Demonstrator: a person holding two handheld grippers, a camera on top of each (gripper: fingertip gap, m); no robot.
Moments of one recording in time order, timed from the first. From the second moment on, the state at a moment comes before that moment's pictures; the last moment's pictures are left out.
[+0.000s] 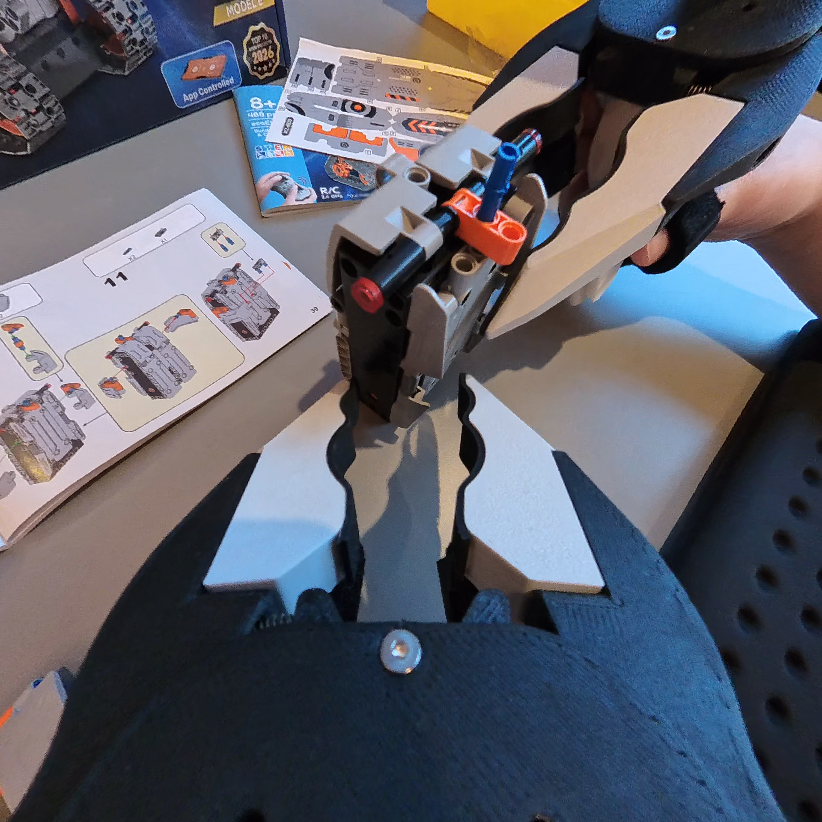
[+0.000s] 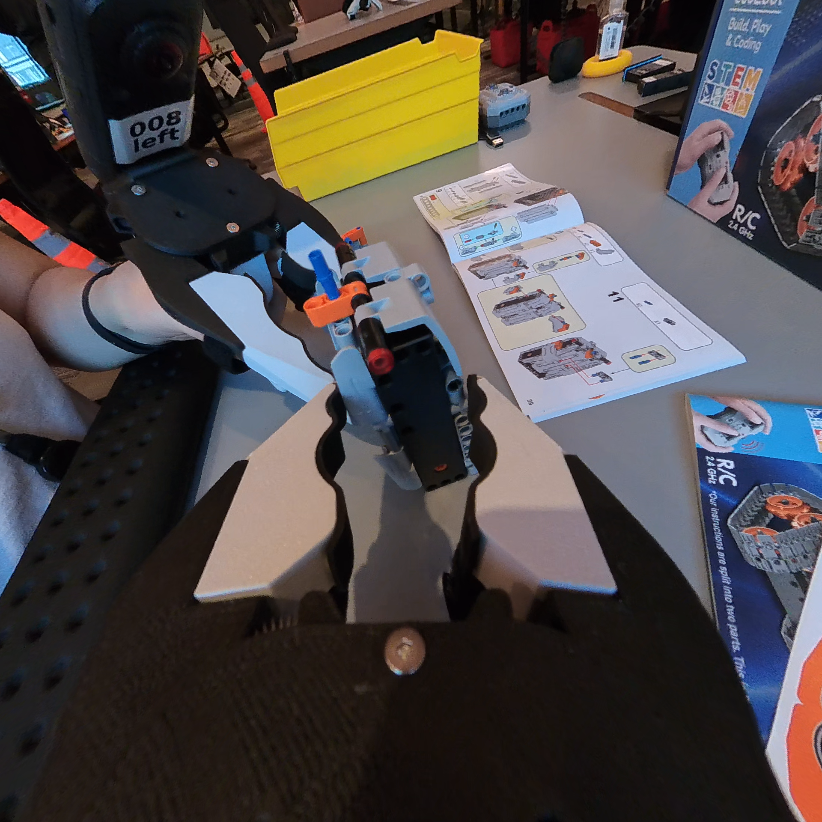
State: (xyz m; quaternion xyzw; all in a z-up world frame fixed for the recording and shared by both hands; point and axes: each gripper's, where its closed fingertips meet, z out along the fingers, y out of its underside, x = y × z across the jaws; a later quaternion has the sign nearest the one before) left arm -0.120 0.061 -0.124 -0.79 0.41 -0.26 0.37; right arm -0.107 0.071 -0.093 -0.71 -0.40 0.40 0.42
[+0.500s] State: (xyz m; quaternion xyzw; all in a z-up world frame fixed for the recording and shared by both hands) left arm -0.158 0.051 -0.112 -0.79 0.38 -0.25 0.42; right arm -0.090 0.061 -0.090 -0.72 -0.36 0.36 0.48
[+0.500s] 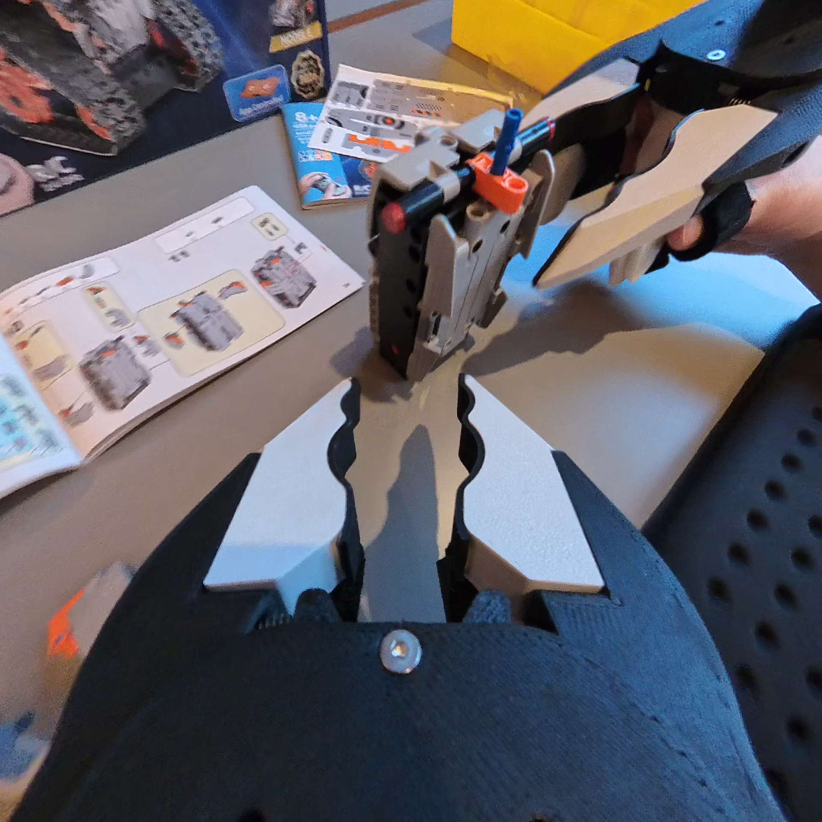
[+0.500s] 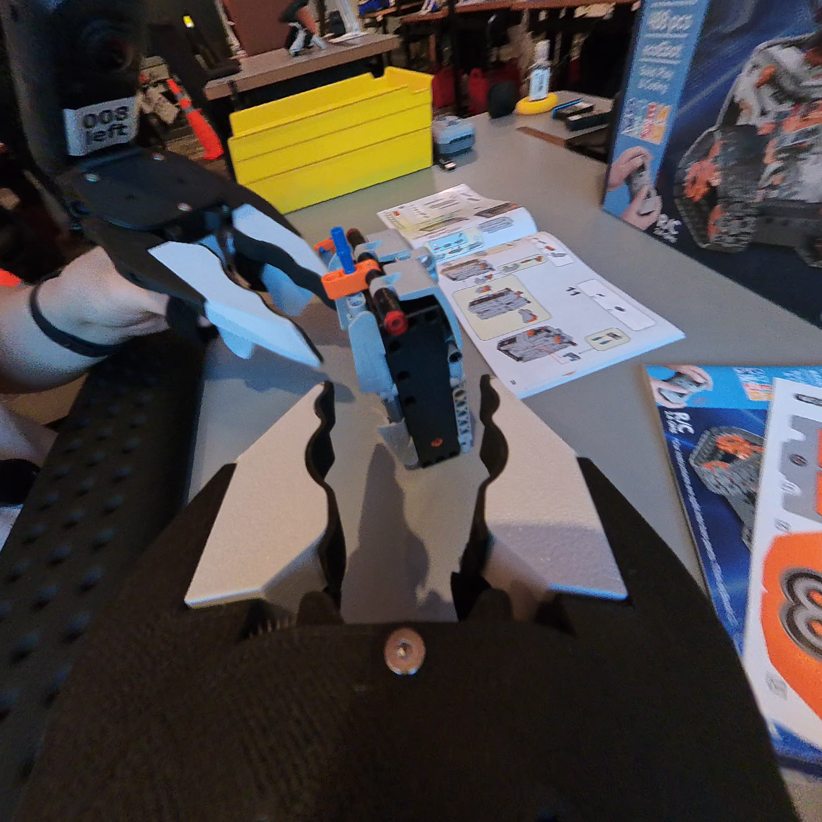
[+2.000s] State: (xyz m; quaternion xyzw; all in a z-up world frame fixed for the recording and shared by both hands) left arm -0.327 0.088 -0.113 -0.75 0.46 -0.24 0.40; right arm -0.043 0.050 -0.088 -0.72 -0.29 0.27 0.57
